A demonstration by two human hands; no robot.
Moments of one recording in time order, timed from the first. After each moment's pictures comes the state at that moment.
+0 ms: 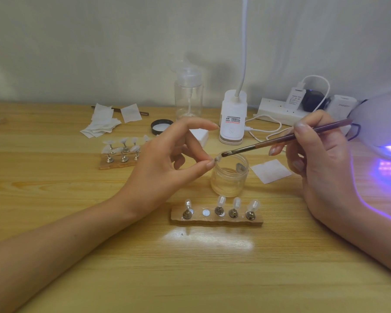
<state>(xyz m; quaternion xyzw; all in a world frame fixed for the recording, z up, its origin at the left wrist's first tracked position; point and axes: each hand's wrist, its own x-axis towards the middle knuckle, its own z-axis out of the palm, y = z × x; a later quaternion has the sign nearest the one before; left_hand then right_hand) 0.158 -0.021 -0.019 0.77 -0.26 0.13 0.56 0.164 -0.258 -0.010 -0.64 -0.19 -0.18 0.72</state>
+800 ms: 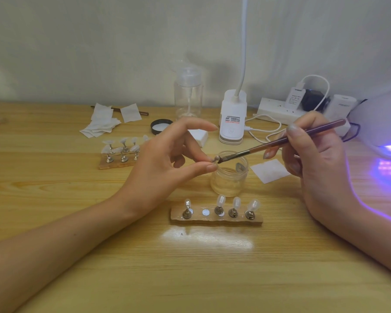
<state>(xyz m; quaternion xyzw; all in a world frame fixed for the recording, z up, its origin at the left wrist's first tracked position) 0.158 -0.021 -0.018 0.77 -0.26 0.13 0.57 0.162 -0.256 -0.010 -0.66 -0.22 -0.17 0.70</state>
